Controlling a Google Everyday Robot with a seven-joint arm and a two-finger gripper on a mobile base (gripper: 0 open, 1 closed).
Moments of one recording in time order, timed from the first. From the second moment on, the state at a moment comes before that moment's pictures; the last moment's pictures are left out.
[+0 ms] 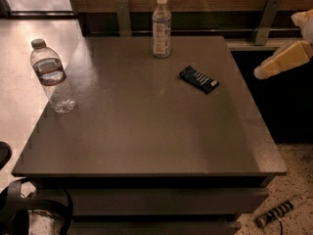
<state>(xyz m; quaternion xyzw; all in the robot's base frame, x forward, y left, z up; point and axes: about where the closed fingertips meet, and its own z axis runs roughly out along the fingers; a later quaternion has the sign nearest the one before) 0.582 -0.281 0.973 -0.43 0.79 0.04 0.43</state>
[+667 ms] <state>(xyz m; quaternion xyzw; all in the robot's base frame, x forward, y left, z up) 0.620 -0.270 0.949 -0.40 0.78 0.10 0.48</state>
